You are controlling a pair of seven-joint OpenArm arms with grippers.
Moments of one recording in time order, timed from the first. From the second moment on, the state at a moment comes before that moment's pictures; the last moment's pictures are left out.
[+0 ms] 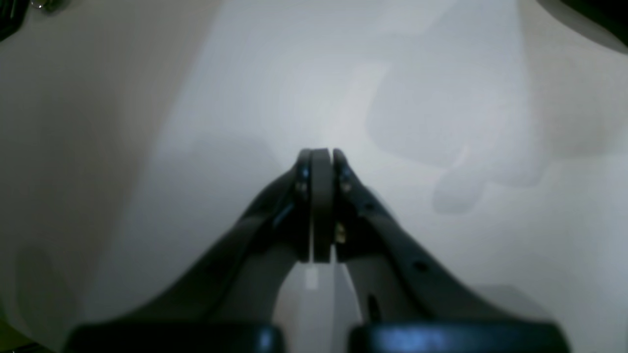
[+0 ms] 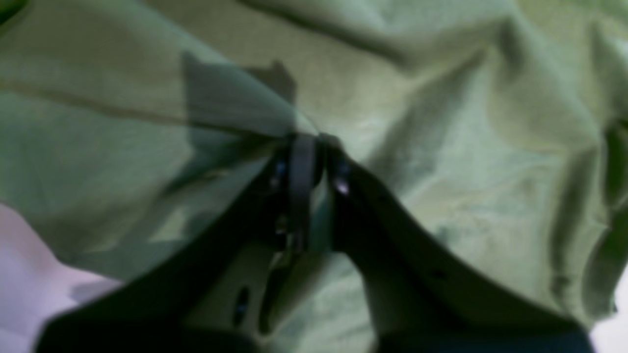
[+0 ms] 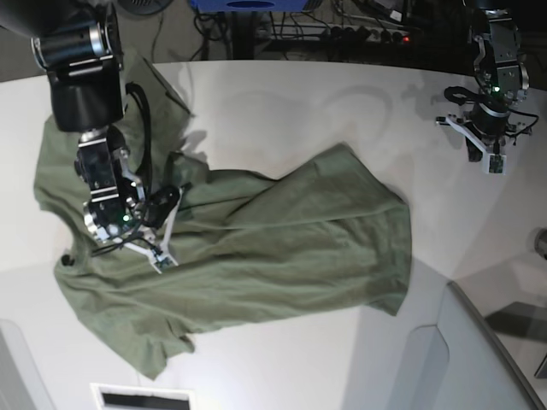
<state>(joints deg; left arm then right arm) 16.5 -19.6 -22.5 72.7 0.4 -15.1 12.1 13.5 3.4 -6.5 63.6 -7.3 20.6 -52.2</state>
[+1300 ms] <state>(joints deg) 20.2 -18.5 6.5 75.1 -38.8 -16.7 10.3 -8.2 4.5 -23.9 94.3 -7.2 20.8 -54.2</state>
